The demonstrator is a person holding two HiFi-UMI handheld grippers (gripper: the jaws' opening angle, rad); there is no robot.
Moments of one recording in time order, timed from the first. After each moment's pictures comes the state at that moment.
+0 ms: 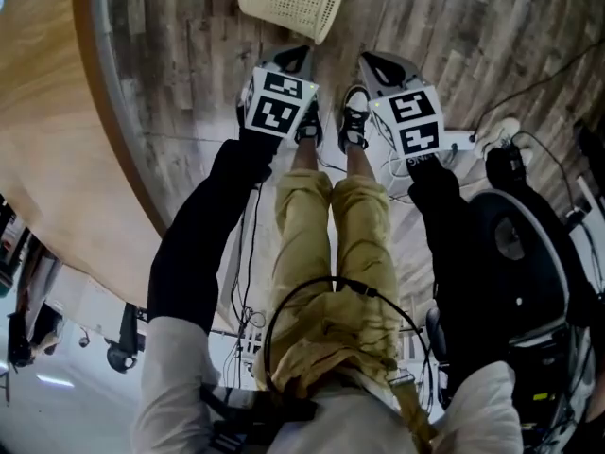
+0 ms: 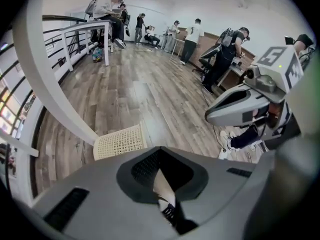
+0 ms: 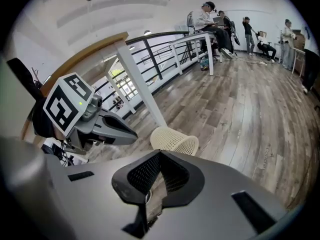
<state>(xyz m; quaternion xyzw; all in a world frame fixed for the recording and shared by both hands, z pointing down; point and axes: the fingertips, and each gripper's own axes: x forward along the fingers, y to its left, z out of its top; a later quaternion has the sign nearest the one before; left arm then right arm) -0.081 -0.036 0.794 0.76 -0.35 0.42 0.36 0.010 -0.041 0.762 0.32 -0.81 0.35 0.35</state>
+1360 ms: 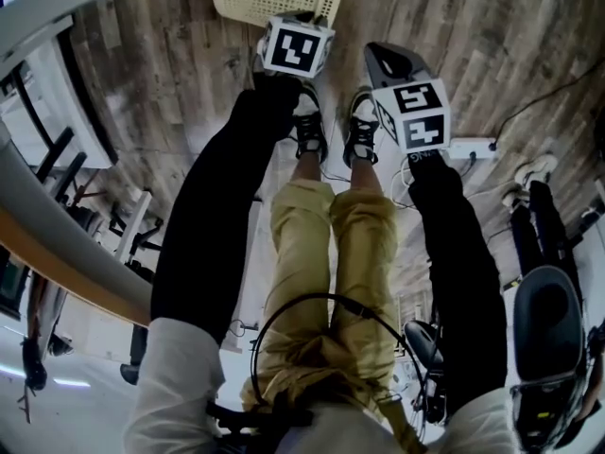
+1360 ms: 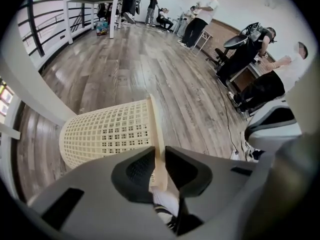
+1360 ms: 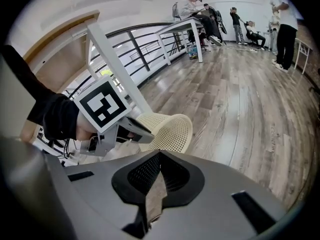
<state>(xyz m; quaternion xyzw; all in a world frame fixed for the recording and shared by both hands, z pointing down) -0.059 -0.084 0.989 0.71 -0.34 0.45 0.42 0.021 -0.050 0.906 0.36 -0.78 0.38 0.35</state>
